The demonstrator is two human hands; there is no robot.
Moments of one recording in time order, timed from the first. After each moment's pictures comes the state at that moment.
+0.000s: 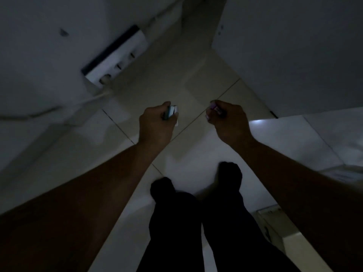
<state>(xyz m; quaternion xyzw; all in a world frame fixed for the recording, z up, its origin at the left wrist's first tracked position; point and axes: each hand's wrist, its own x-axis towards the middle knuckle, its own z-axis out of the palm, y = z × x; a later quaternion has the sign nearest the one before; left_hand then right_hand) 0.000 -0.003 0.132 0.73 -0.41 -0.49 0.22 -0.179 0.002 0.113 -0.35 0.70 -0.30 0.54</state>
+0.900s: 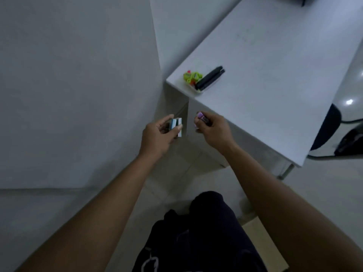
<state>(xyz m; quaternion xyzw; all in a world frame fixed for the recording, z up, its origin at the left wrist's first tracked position) -0.026 -0.069 0.710 0.60 -0.46 -0.57 0.34 -0.200 -0.056 0.691 -0.47 0.68 -0.36 0.42</state>
